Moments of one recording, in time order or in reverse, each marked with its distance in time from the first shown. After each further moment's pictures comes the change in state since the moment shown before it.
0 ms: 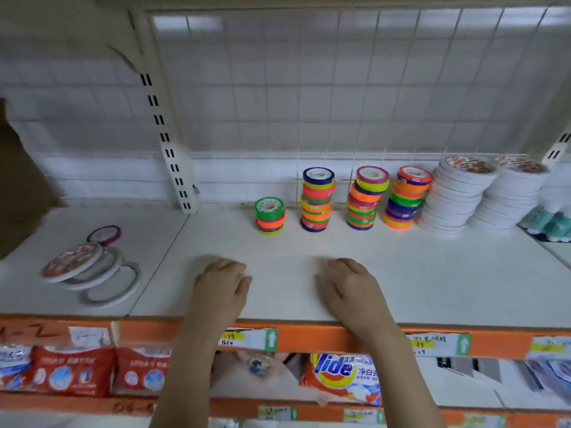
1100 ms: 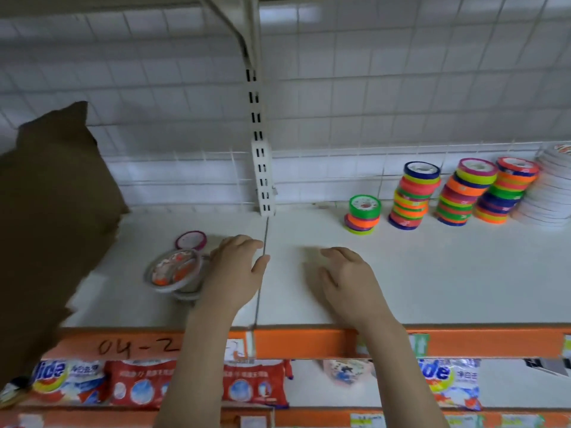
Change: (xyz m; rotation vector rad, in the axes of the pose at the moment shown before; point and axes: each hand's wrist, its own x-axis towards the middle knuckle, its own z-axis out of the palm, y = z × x) left_hand 0.046 -0.153 -0.085 -0.018 -0.012 0.137; right_hand 0.055 -0.188 0.087 0.070 0.049 0.017
